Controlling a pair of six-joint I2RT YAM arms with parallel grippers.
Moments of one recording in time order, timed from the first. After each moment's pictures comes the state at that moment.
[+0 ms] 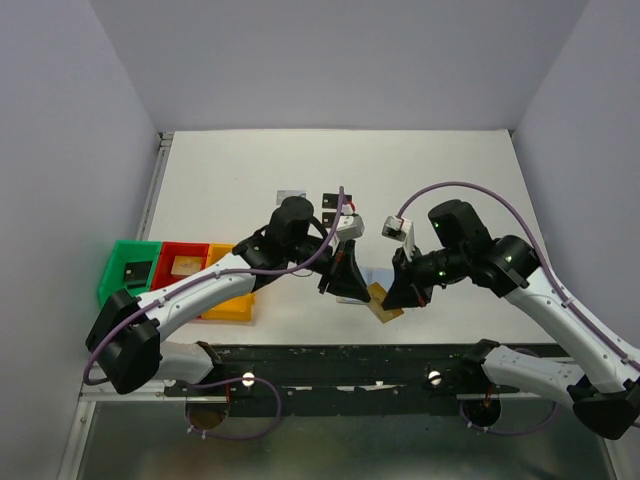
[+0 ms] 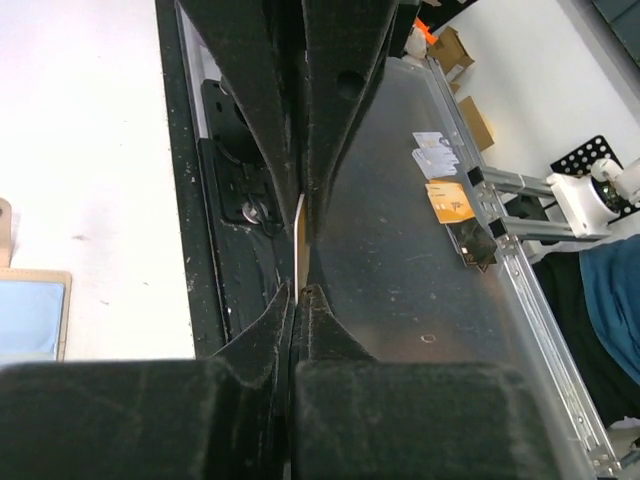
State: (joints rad) left arm -0.81 1.31 0.92 0.11 1.13 -0.28; right arm 0.68 1.01 1.11 -0.97 -0.71 0.02
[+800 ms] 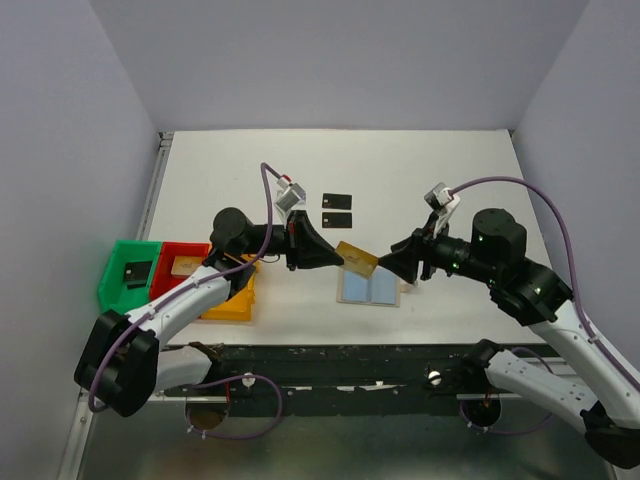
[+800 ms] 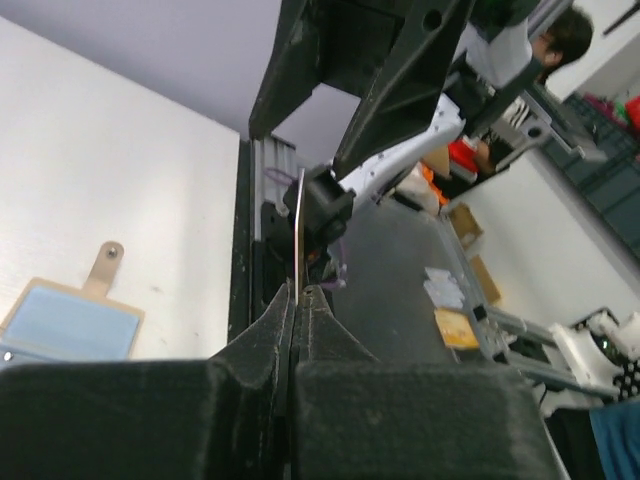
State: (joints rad) left arm -0.53 1.20 0.62 0.89 1.06 -0.88; right arm 0.67 0.77 0.98 -0.50 -0.32 0.28
